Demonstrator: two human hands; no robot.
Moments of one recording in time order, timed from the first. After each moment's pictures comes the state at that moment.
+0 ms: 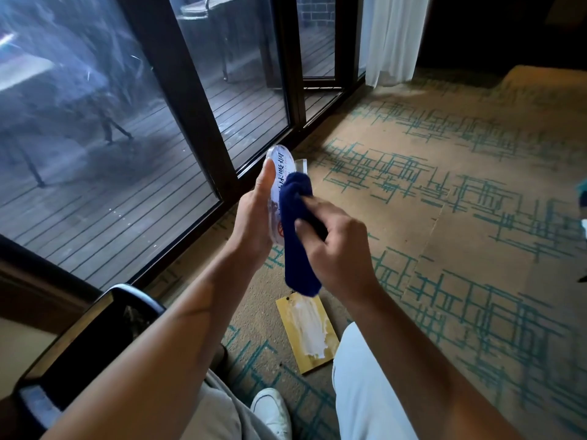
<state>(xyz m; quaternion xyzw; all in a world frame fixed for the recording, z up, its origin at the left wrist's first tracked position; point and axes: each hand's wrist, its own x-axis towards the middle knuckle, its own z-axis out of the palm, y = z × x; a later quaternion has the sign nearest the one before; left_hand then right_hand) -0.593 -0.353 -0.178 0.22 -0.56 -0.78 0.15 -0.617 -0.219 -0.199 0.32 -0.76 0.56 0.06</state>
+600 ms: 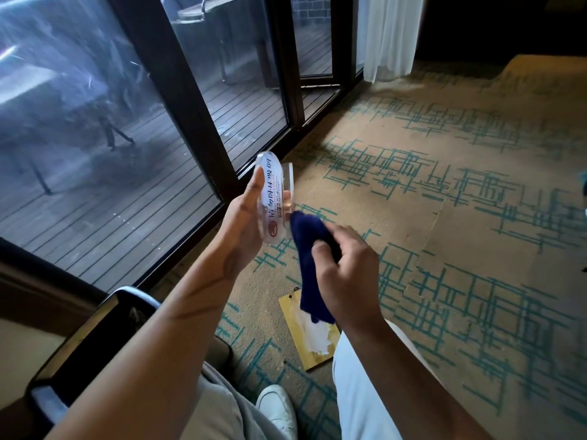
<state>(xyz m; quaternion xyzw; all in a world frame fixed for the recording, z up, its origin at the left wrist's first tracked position) -0.587 -0.369 -0.184 0.20 -0.58 -0.78 0.11 -0.595 -0.196 -0.218 0.21 -0.77 0.60 0.04</state>
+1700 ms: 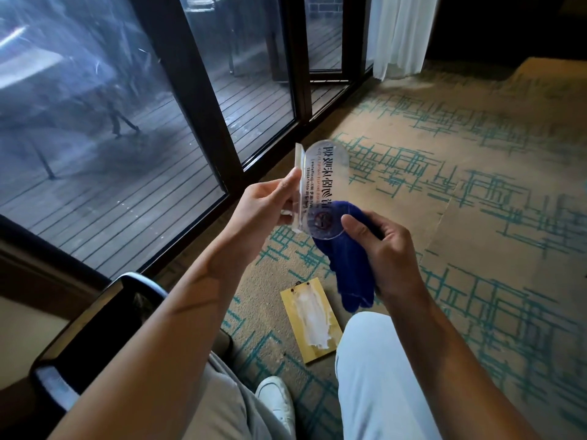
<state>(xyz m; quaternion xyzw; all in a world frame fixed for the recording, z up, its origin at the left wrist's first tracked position) -0.573 -0.353 -0.165 0.20 -0.71 -0.66 0.11 -0.633 -0.170 -0.221 0.15 -0.60 0.76 -0.18</state>
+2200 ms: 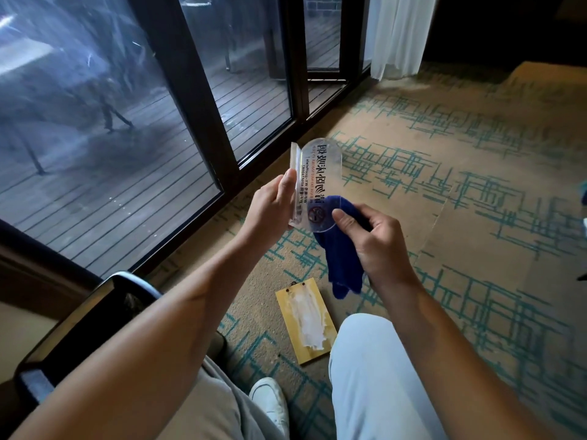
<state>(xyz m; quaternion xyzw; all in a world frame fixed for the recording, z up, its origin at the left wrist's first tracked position) -0.602 -0.359 -0.195 0.20 -0.82 -0.51 0.17 -0.643 -0.181 -0.218 0.18 -0.66 0.71 -0.15</state>
